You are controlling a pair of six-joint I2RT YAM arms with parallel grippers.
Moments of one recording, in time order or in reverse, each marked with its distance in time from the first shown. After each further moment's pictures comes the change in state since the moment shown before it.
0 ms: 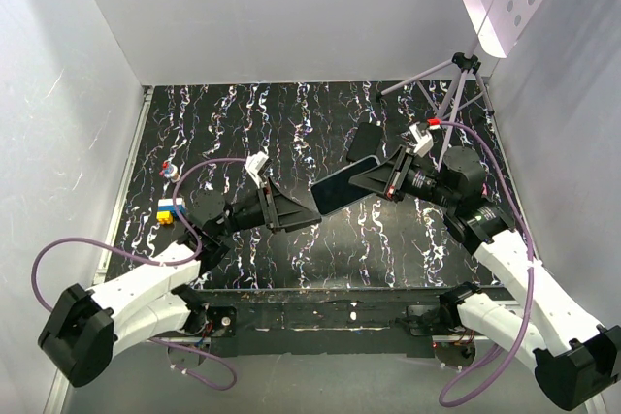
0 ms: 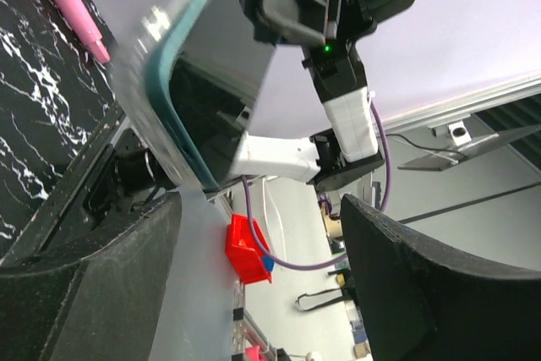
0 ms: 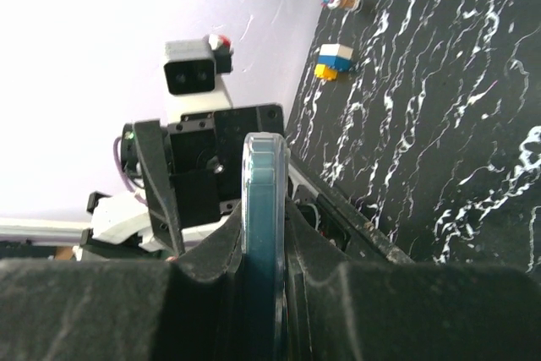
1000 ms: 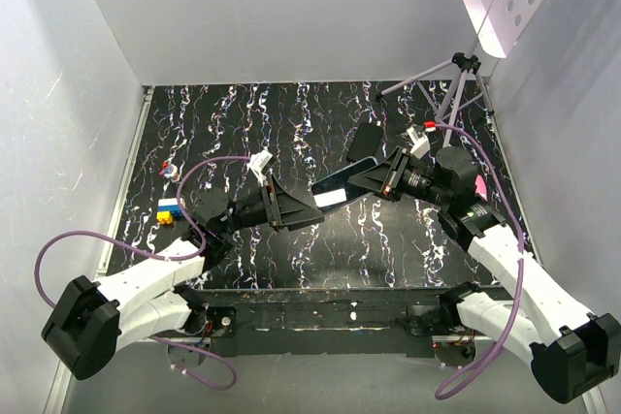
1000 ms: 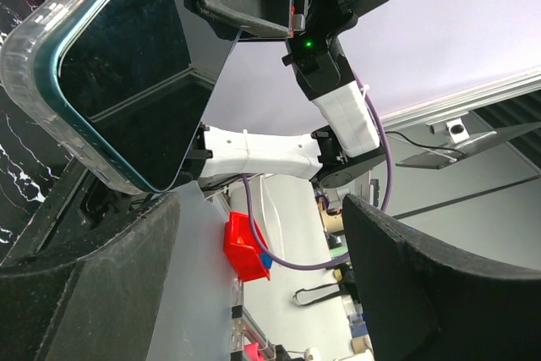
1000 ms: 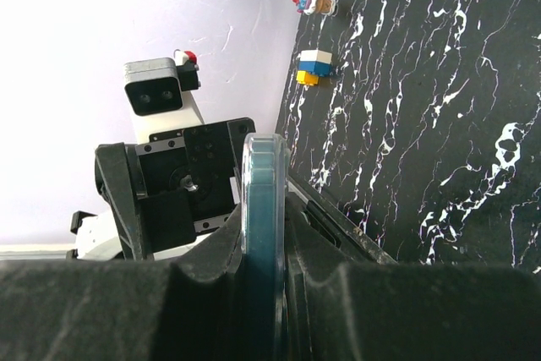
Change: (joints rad) left arm -0.003 0.020 0.000 0.017 0.008 -0.004; right arm -0.019 0.049 -0.047 0.050 0.026 0.016
